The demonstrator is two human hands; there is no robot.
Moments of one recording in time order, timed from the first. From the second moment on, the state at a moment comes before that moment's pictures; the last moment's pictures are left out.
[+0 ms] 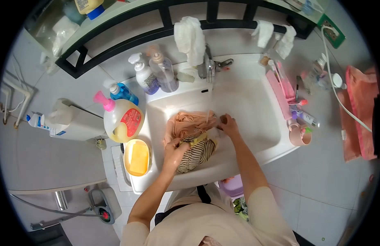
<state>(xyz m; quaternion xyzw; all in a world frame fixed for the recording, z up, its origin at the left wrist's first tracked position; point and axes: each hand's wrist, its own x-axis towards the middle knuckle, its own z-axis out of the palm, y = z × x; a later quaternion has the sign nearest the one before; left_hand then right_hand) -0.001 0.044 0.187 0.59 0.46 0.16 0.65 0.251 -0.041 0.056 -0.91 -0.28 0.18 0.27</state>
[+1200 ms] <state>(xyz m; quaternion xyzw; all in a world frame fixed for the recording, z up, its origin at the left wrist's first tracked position) 0.087 0.037 0.168 0.83 0.36 0.32 0.28 0.198 -0.009 0.130 -0.43 0.01 0.49 0.76</state>
